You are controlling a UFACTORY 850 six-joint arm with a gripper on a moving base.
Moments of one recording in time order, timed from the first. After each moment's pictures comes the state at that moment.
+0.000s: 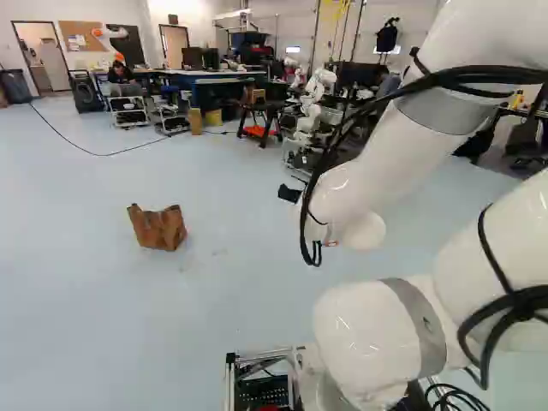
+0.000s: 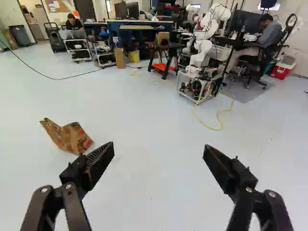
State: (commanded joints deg) arm 0.0 16.0 -5.0 0.0 50.0 0.0
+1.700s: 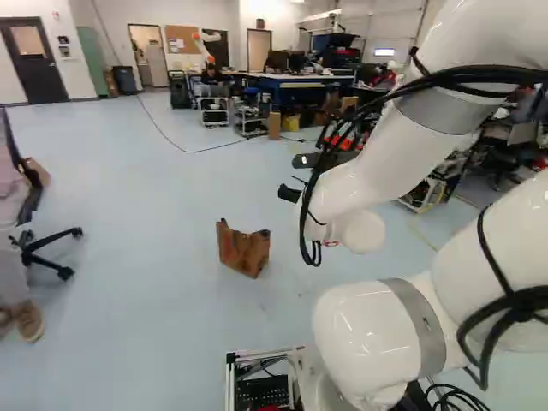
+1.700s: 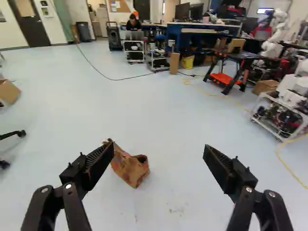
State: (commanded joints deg) arm 0.0 16.0 -5.0 0.0 50.0 0.0
